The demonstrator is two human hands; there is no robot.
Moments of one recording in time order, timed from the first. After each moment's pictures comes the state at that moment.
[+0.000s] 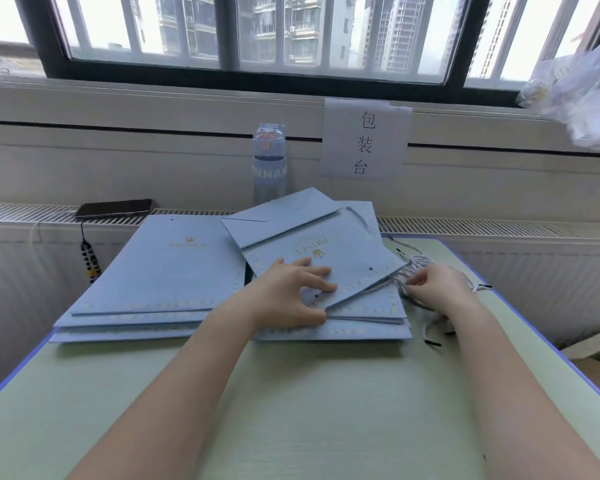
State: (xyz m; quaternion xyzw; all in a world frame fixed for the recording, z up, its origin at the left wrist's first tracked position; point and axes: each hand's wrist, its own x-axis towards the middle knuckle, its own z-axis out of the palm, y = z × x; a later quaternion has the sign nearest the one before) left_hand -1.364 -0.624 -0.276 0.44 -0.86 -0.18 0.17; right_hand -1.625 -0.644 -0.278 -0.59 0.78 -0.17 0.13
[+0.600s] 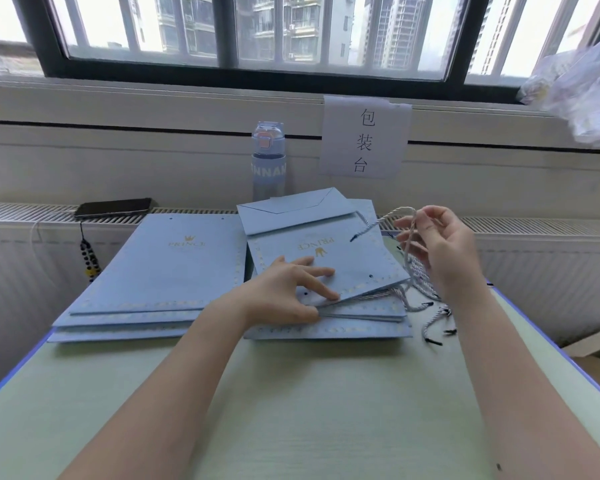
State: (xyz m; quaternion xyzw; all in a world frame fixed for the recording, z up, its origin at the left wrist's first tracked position) left_hand -1.360 -0.622 -0.268 0.41 -0.87 -0.23 0.16; right_hand -1.597 -0.628 -0.243 -0.51 0.41 -0.66 0.36
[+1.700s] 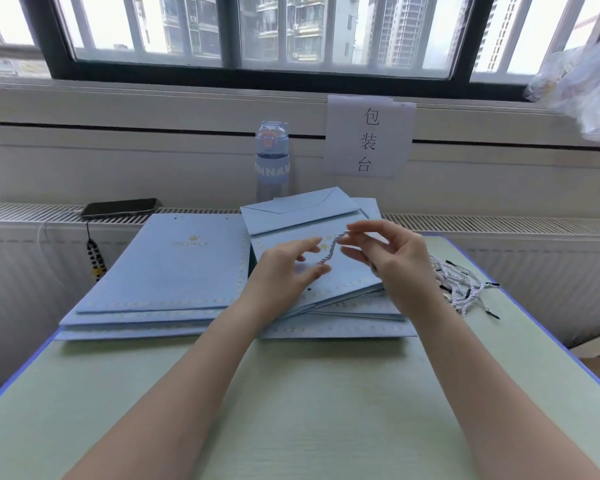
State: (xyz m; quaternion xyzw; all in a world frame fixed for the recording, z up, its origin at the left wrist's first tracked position) left_hand -1.371 -0.631 -0.281 0.47 -0.76 -0.16 0.42; right_hand -1.540 -0.610 -0.248 -0.59 0.35 -0.61 0.39
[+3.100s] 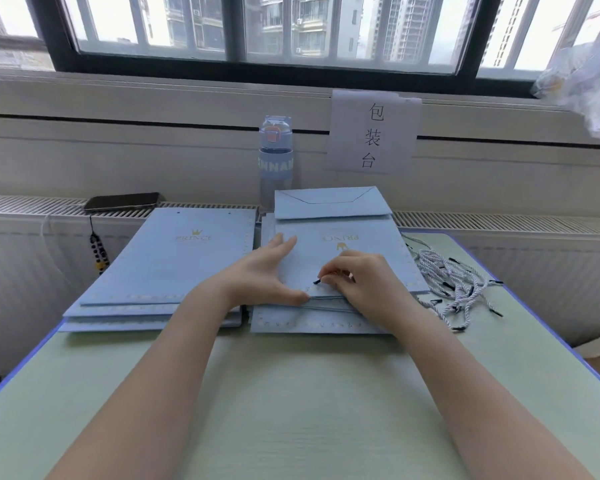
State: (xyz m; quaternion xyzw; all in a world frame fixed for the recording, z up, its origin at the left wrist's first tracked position) left_hand -1.333 -0.632 -0.268 0.54 -0.78 -0.25 0.17; right_hand -1.533 -0.628 -0.284 -0.82 0.45 -0.34 0.11
